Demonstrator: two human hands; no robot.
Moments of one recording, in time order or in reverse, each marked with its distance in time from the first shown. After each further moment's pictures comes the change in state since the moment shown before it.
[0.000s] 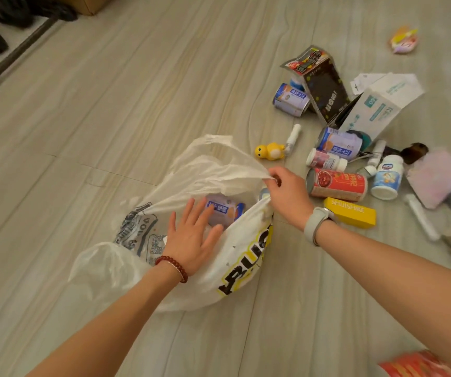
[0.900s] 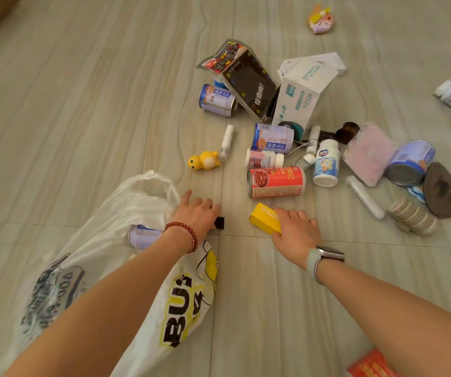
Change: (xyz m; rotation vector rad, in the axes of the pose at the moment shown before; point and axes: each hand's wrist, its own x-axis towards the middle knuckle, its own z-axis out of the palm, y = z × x) left_hand 0.135 0.087 0.055 0.705 -0.274 0.438; right_hand -0.031 0.136 -0.048 -0.625 -0.149 0.259
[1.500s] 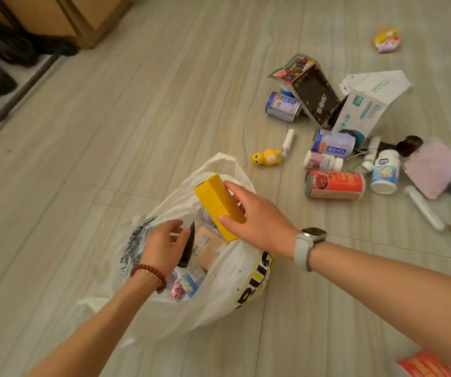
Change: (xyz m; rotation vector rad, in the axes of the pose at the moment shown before) left_hand -0.193 -0.052 0.008 -0.956 0.395 -0.750; right_hand -0.067 -0.170 -0.053 0.471 -0.037 -0.590
